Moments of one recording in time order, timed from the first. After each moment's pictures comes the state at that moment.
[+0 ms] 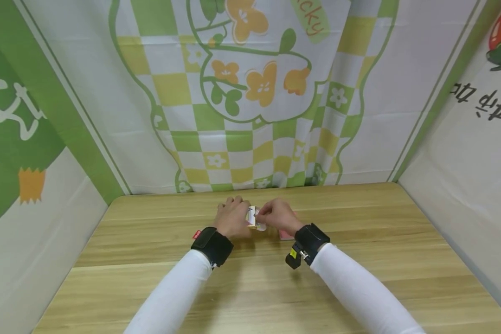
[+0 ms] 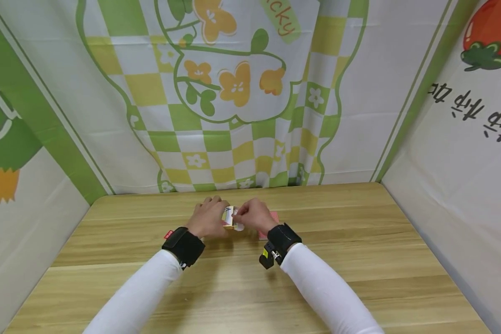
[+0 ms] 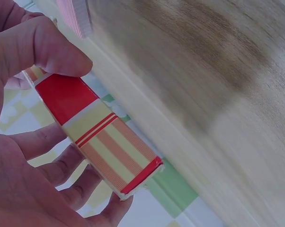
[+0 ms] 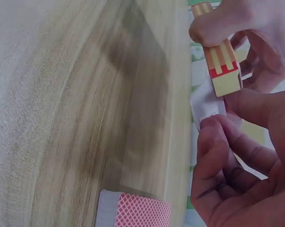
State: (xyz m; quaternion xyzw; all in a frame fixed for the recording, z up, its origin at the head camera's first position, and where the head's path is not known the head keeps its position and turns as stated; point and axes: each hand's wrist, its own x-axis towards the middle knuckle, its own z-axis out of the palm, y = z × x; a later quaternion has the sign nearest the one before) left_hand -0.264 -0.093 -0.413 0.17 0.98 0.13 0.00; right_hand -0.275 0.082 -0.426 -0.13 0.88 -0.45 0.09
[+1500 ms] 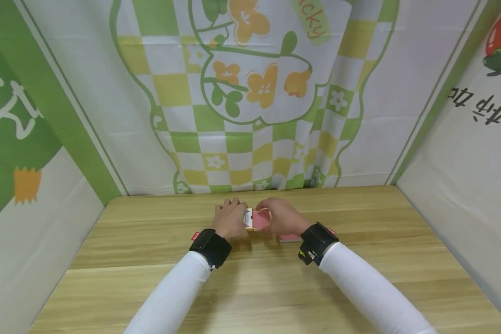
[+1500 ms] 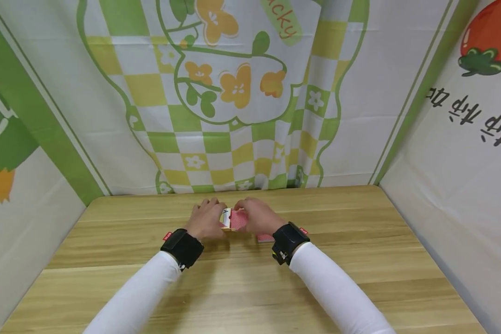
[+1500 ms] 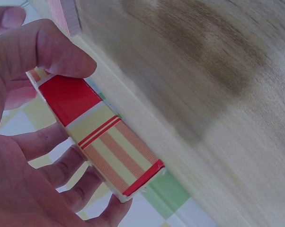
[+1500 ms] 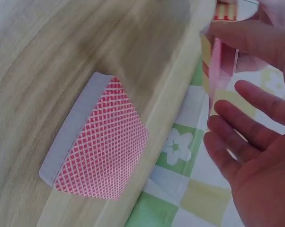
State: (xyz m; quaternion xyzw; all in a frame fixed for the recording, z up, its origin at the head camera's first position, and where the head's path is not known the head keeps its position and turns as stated) left_hand -0.268 -0.097 -0.425 0.17 0.98 0.13 -0.02; right_hand -0.281 0.095 -0.414 -0.33 0.92 -0.24 0.02
